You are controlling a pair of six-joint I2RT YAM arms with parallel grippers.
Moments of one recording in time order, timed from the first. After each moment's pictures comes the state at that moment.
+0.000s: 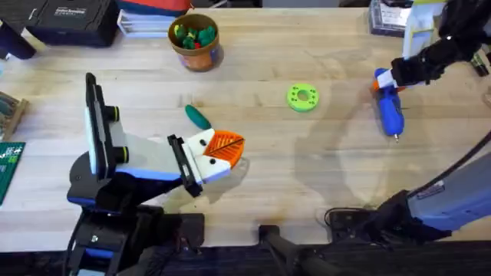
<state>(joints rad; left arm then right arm) -0.13 0.01 0.02 -0.11 1.01 -0.06 -0.37 1.89 1.33 -0.82 -0.10 -0.48</state>
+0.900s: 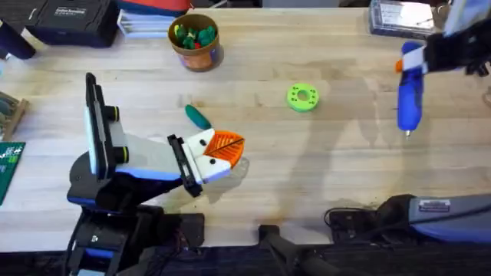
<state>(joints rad) -0.13 0.01 0.02 -0.11 1.01 -0.06 -0.37 1.56 1.29 -0.94 -0.15 -0.41</state>
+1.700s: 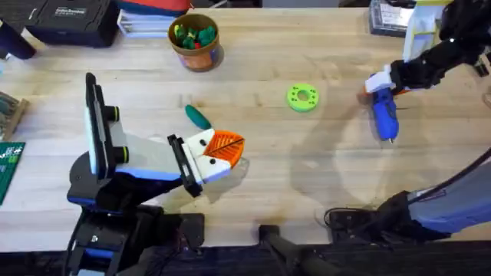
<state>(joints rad) -0.13 0.01 0.02 -0.11 1.01 -0.06 -0.35 1.82 1.26 -0.86 -0.12 -0.39</state>
